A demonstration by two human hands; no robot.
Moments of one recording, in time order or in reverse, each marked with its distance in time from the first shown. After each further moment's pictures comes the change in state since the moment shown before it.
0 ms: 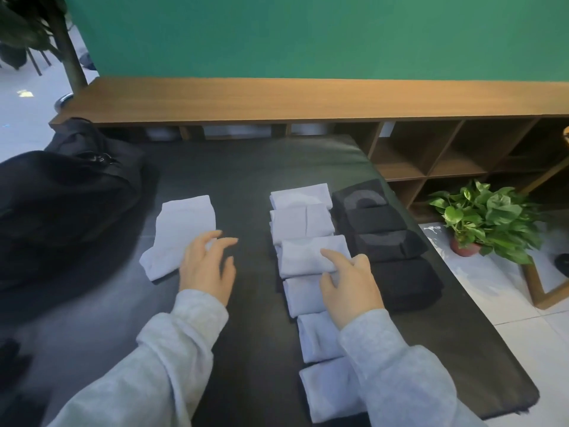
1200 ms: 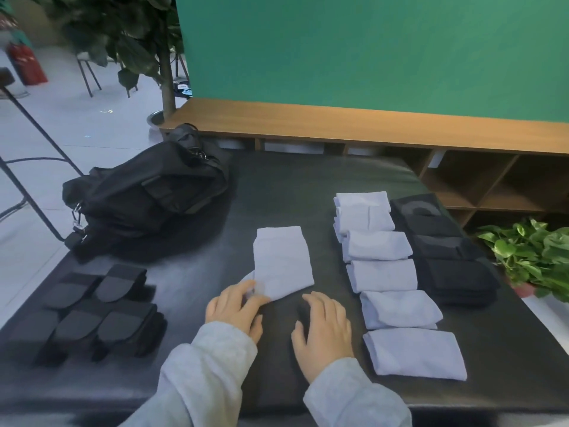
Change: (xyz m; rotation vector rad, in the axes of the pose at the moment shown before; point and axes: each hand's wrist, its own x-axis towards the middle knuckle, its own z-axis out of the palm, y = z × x) left_hand -0.128 -0.065 -0.071 0.227 0.008 0.225; right_hand -0.124 -0.044 0.113 -0.206 -0.015 -0.335
